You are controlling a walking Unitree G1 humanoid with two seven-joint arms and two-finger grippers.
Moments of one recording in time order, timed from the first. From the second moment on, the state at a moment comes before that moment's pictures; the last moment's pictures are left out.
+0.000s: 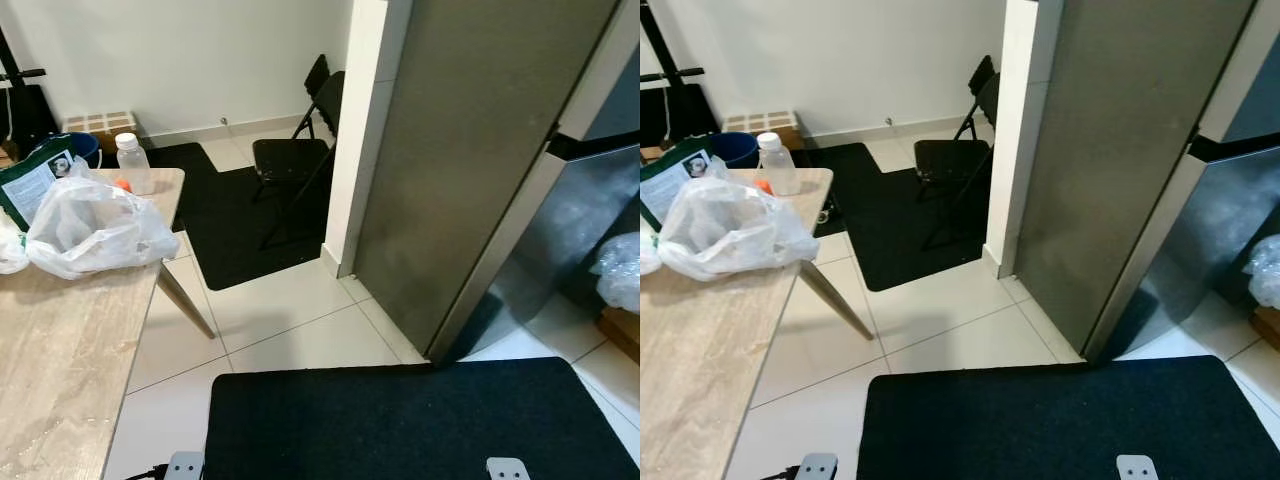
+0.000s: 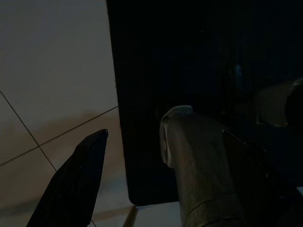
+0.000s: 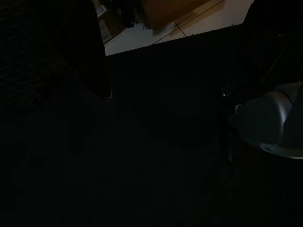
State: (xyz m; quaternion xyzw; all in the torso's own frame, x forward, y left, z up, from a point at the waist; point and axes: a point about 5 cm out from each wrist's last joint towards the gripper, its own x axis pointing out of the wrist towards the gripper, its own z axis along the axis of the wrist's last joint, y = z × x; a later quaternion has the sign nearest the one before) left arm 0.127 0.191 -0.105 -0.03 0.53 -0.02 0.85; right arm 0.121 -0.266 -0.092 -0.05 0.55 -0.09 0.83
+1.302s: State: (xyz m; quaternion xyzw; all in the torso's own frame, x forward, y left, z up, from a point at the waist) left arm 0.133 0.190 -0.103 -0.02 0.52 -0.04 0.85; right arm 0.118 -0.270 -0.091 -0.04 0.54 -0.11 0.84
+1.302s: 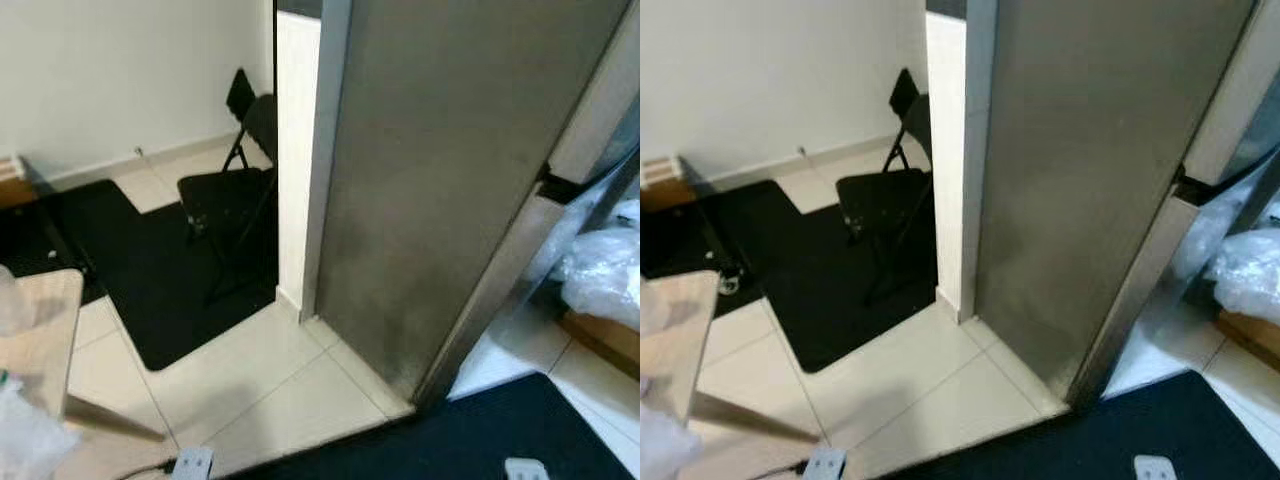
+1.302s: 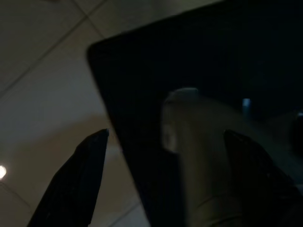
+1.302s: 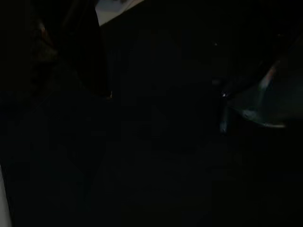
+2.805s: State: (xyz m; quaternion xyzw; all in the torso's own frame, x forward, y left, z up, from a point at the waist) left arm 0.138 0.185 -0.102 -0.02 0.52 -0.04 0.85; right arm 0.110 -0.261 -0.095 -0.01 0.54 -0.08 0.84
